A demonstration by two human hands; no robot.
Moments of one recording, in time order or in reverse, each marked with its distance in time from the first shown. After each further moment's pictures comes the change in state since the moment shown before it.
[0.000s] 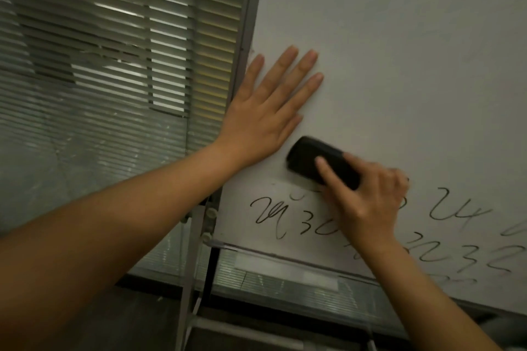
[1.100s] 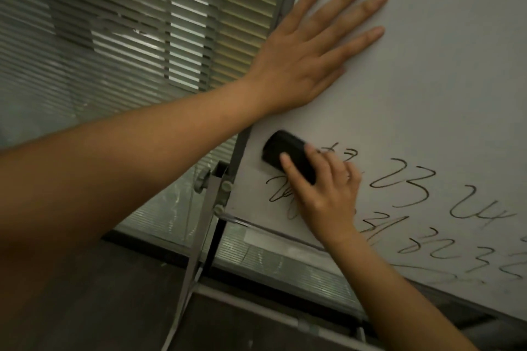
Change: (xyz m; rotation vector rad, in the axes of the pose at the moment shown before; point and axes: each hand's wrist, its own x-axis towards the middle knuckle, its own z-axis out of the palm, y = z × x) left_hand 0.033 -0.025 -0.011 0.062 0.095 0.124; right_hand -0.007 -0.070 0.020 0.112 -0.051 -0.095
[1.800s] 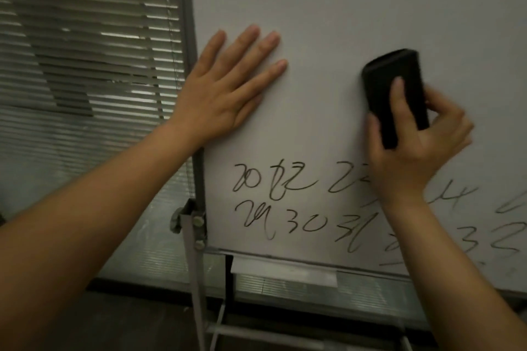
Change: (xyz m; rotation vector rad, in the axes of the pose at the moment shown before) left_hand 0.001 -0.011 -0.001 0.021 -0.066 0.135; right_hand 0.024 0.136 -0.041 -0.103 0.254 0.627
